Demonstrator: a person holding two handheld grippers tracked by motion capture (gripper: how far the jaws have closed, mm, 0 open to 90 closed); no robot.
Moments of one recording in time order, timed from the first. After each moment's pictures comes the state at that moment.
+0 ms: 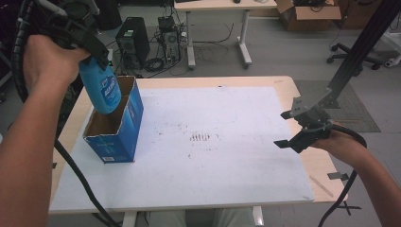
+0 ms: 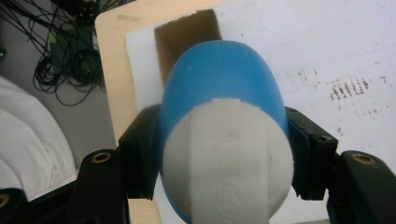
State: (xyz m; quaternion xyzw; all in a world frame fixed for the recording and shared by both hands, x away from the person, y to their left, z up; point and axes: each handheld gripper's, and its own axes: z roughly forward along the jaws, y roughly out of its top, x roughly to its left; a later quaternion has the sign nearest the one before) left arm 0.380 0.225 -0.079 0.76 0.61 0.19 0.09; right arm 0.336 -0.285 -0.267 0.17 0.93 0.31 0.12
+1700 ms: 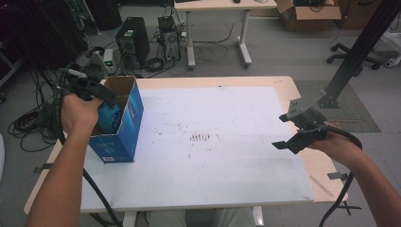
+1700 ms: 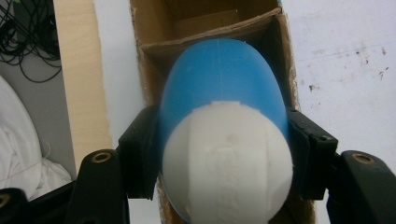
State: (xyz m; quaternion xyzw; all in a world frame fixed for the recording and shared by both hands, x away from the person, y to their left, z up) left arm 0.402 0.262 -0.228 0.74 0.65 0.16 0.09; right arm 0.341 -0.284 -0.279 0.18 0.93 0.30 0.11
